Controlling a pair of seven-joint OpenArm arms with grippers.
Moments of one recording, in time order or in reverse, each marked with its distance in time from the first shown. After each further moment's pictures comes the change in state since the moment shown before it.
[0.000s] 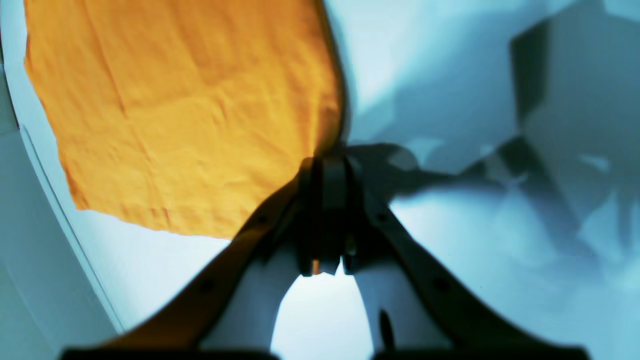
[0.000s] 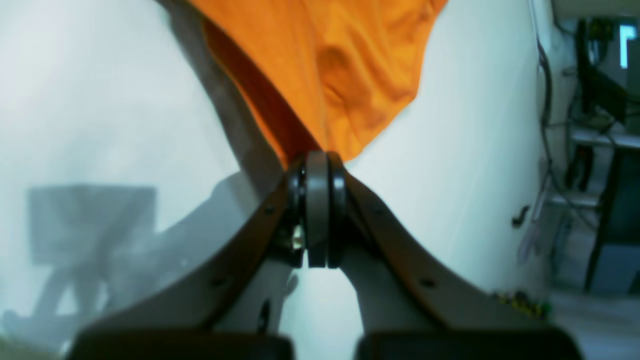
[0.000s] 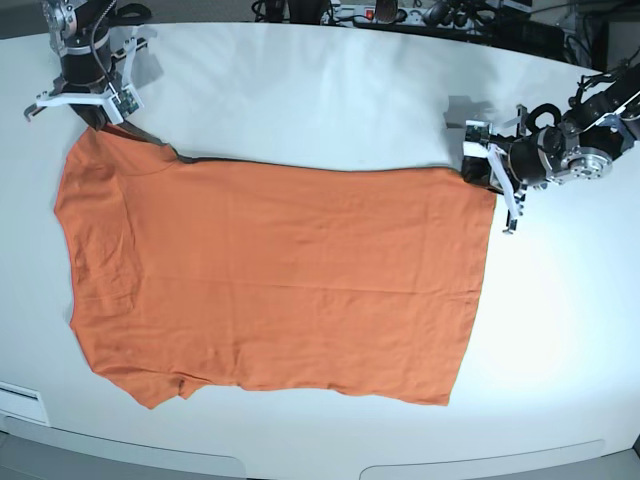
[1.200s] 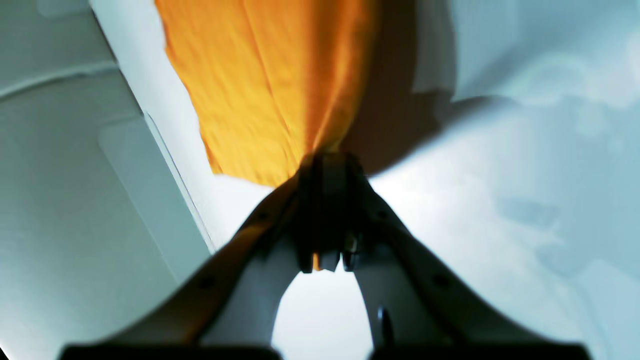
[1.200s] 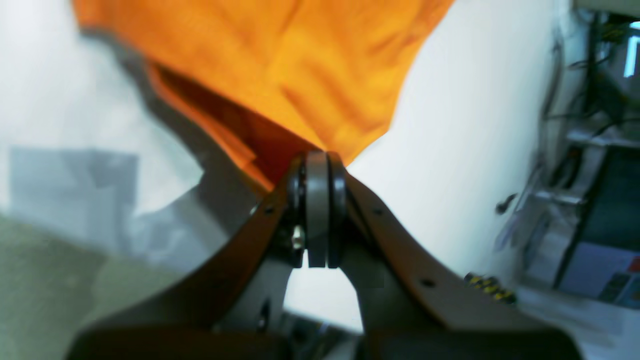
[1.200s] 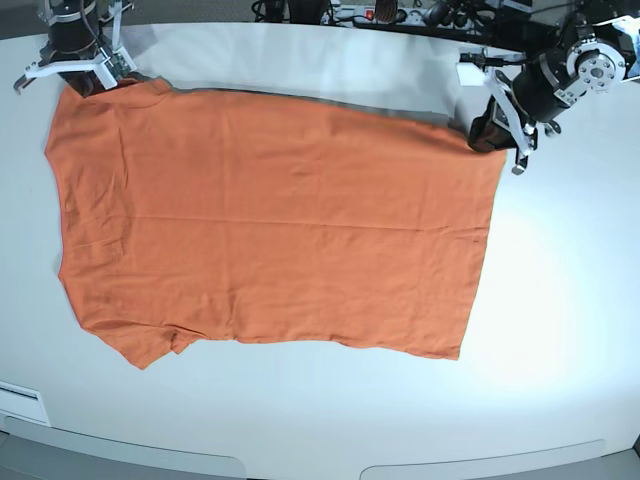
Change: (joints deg) left arm 17.4 -10.8 -0.2 26.1 11.4 17.0 21.6; right arm -8.8 3.6 2.4 3.0 -1.4 0.3 0.4
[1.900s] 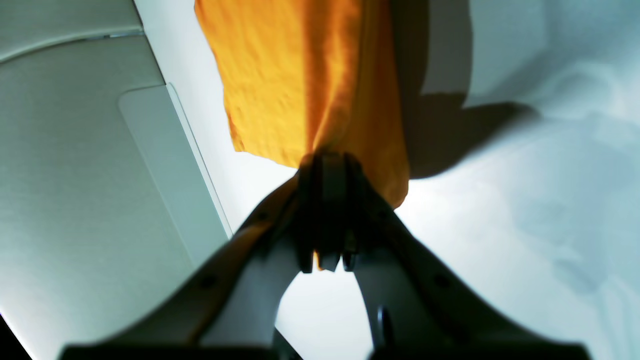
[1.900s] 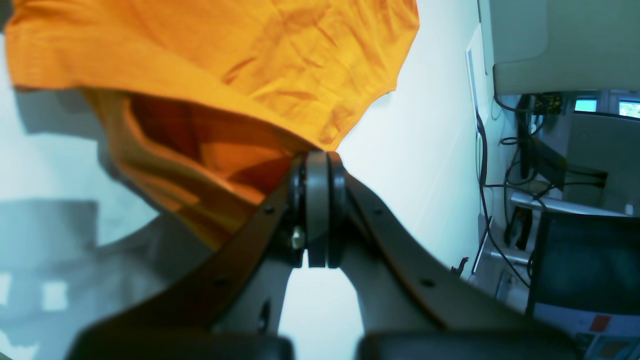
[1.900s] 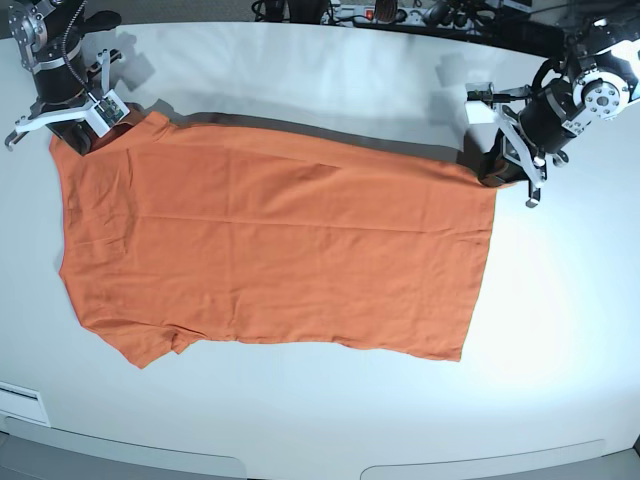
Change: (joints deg) left arm 0.0 2.7 -7.3 -6.8 -1.5 1.1 -3.5; right arm 9.0 7.1 0.8 -0.5 5.2 2.3 3.6
